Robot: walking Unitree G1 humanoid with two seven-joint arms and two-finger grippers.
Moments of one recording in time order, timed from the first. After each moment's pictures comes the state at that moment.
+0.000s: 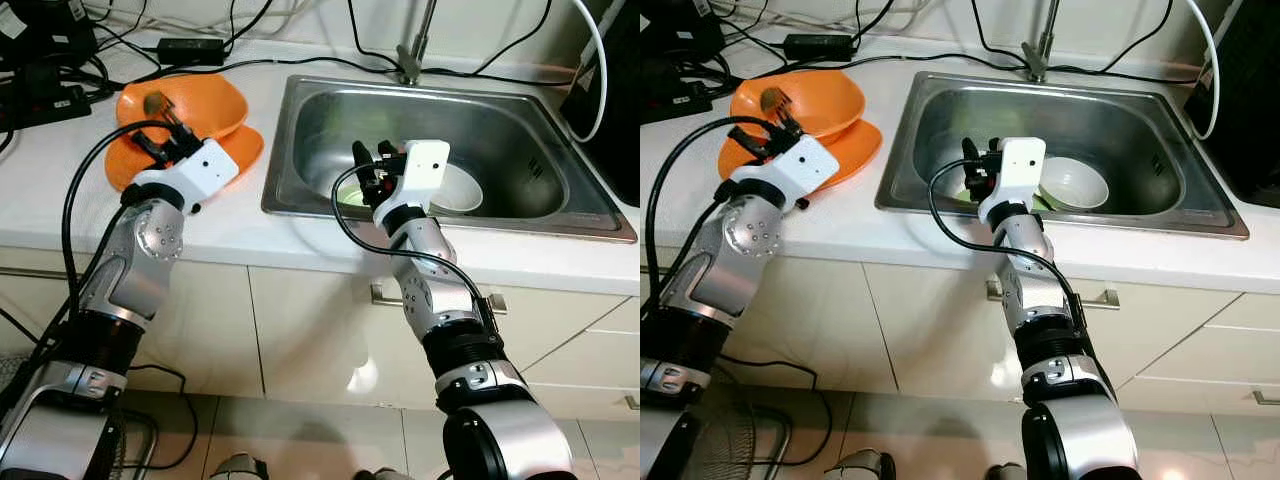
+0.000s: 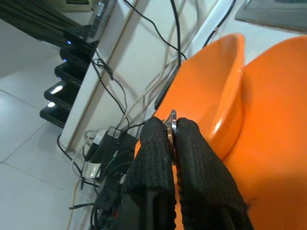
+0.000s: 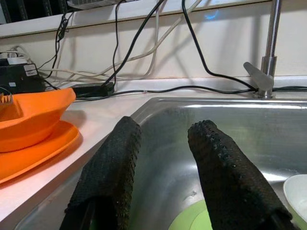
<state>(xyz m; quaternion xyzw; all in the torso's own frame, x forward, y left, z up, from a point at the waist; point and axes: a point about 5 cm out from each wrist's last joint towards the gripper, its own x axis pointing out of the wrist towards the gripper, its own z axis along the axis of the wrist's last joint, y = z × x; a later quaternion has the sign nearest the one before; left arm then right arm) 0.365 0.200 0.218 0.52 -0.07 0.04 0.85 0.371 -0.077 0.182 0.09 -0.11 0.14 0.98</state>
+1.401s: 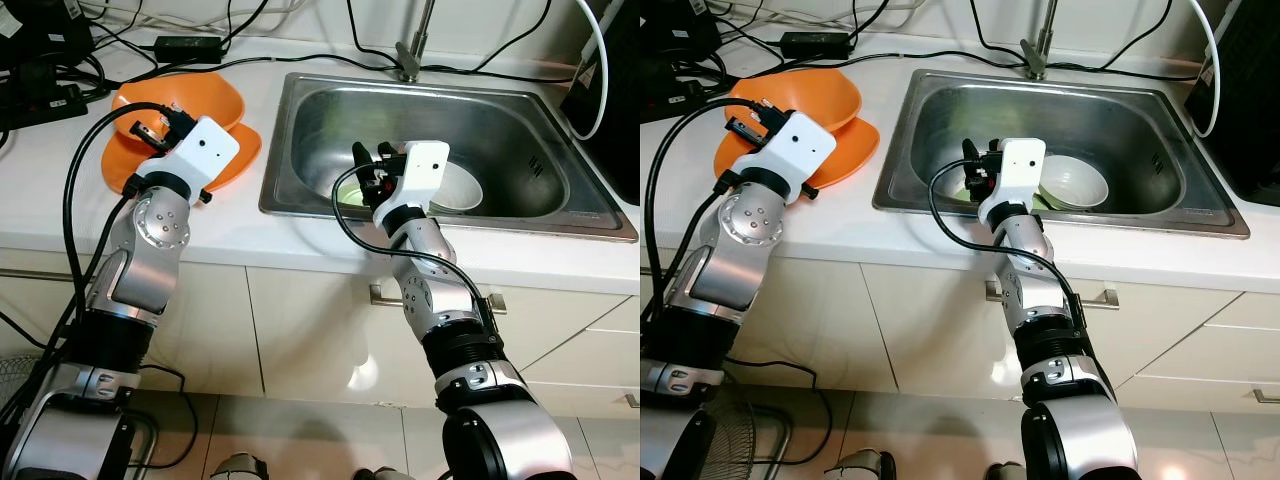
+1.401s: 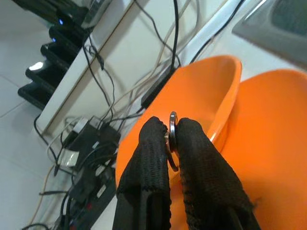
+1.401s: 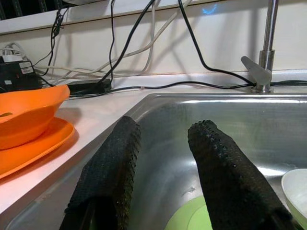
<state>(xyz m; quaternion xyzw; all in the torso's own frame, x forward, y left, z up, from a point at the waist) 0.361 0.192 0.229 0.44 -0.05 0.05 0.90 0.371 -0.076 0.181 0.09 -0.11 0.14 0.98</state>
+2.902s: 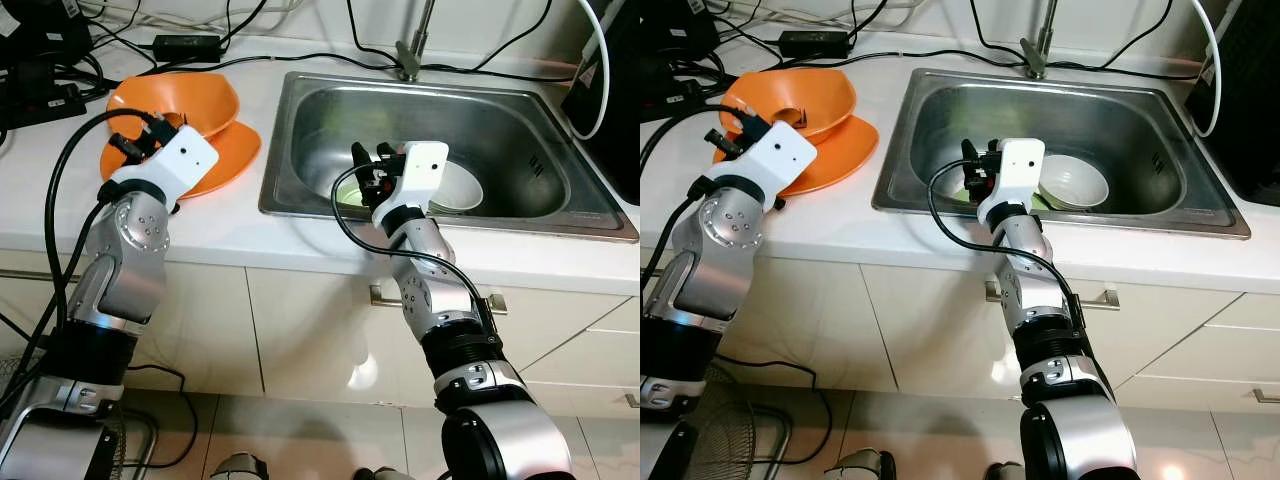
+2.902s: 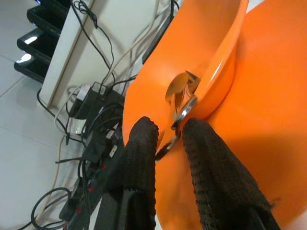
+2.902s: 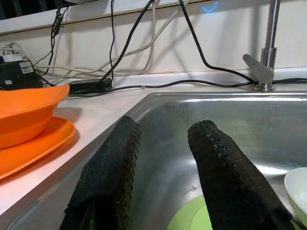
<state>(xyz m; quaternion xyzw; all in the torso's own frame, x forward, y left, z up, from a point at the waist) 0.349 0.211 0.224 0.48 0.03 0.07 0.87 0.371 -0.075 0.181 0.10 -0.11 0.14 0.98</state>
